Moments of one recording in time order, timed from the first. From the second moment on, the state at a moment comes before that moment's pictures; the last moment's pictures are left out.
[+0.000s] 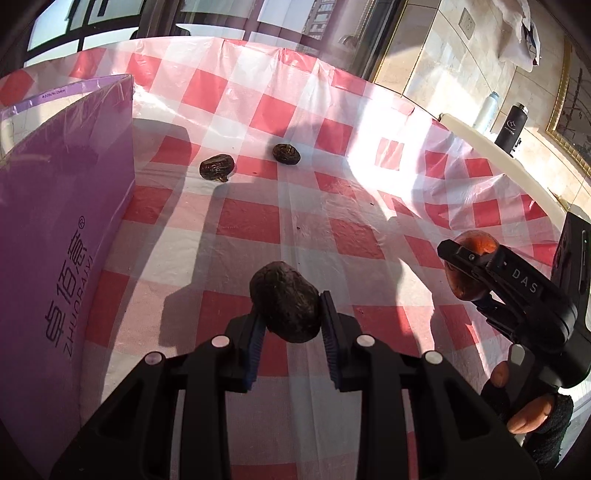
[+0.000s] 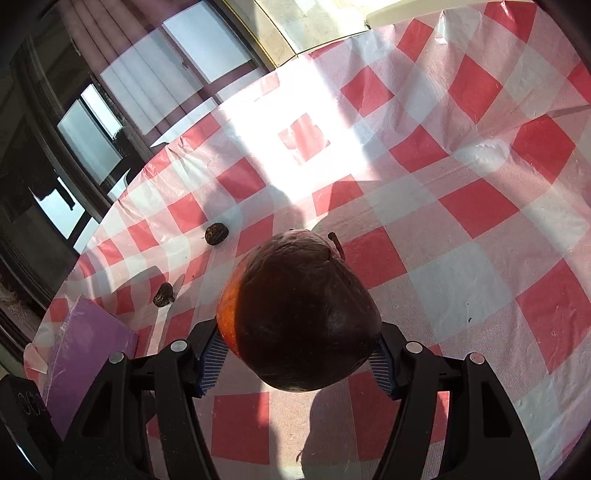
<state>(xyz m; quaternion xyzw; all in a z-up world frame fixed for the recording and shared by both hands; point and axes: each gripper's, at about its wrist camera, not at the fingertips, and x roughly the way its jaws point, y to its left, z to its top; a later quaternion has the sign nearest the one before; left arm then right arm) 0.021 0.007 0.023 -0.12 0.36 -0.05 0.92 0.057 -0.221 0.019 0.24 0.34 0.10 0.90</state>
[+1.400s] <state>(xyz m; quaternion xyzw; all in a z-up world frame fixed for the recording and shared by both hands) -0.066 0.233 0.159 -0.12 0.26 0.14 0.95 -0.019 0.045 0.129 0.03 0.29 0.37 0.88</state>
